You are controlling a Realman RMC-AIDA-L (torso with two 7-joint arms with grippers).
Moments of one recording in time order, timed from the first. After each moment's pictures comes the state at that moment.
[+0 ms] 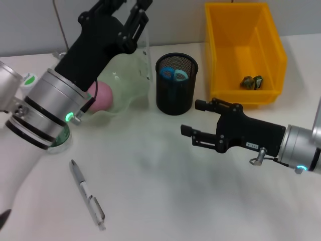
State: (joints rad) left arm -0.54 -2.08 2.15 0.52 -0.28 1.22 -0.44; right arm 0.38 2.07 -1.26 -0.44 -1.20 -1.28 0.85
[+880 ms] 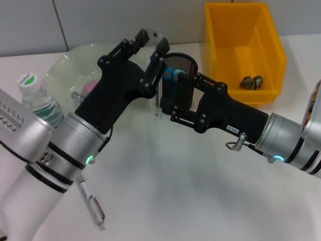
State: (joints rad) left arm -0.46 -2.08 2.48 0.59 -0.56 1.21 -0.20; right arm 0.54 2.09 -1.36 -0.15 -0.85 -1.43 0.64
